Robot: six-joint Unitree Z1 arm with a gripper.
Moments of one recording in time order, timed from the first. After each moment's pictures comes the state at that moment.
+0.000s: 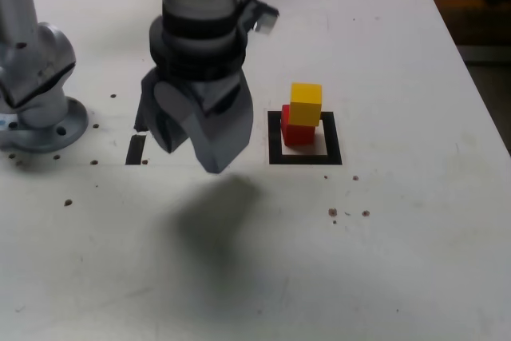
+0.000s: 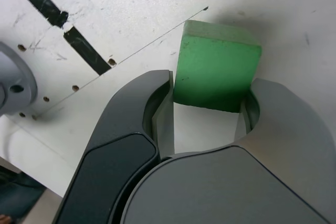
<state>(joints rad) -0.49 1.75 -1.28 1.24 0.00 0.09</state>
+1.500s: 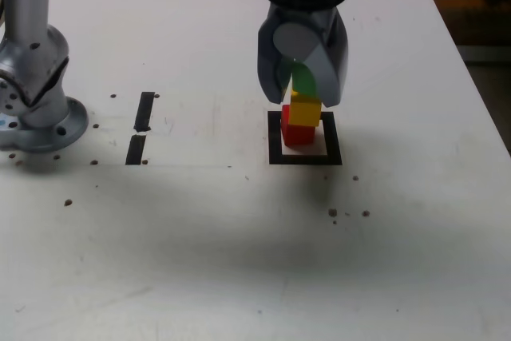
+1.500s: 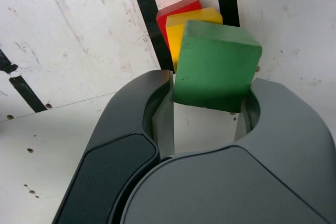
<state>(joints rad) -0.18 1.90 -1.61 1.28 0.03 0.11</state>
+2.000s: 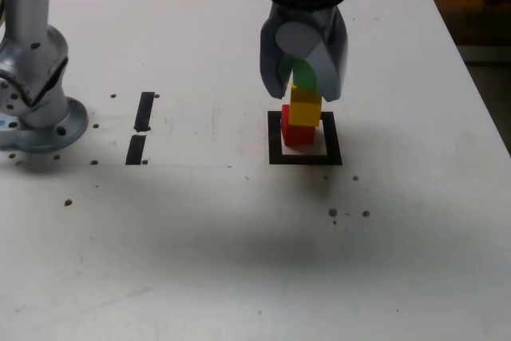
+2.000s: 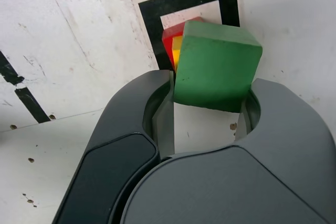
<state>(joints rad) -0.16 1.90 -1.59 1.26 0.06 0.11</state>
